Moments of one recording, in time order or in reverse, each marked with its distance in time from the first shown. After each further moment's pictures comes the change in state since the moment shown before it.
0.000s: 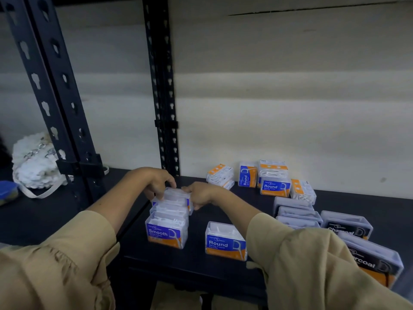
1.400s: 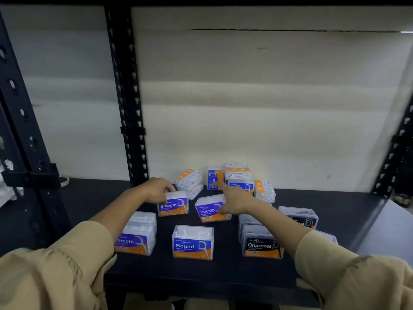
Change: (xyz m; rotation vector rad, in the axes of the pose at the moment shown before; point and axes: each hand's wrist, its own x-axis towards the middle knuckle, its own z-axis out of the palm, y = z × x) left_hand 0.028 0.058 0.032 -0.059 0.286 0.258; right_hand -0.099 0.107 -0.034 -0.232 0.373 0.164
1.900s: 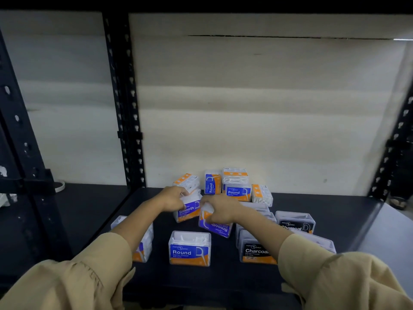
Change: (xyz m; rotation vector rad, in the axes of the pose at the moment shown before) left_hand 0.016 0.039 0.028 -0.124 0.076 0.006; right_hand 0.013 -0.009 0.016 -0.132 -0.013 -0.118
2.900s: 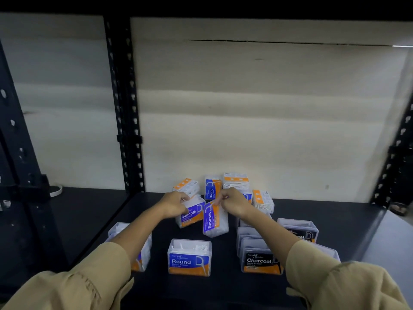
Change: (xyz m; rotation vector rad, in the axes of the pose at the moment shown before) left_hand 0.007 0.002 0.006 -0.123 0.037 -0.039; right_hand 0.013 0.031 -0.007 0.601 0.219 0.155
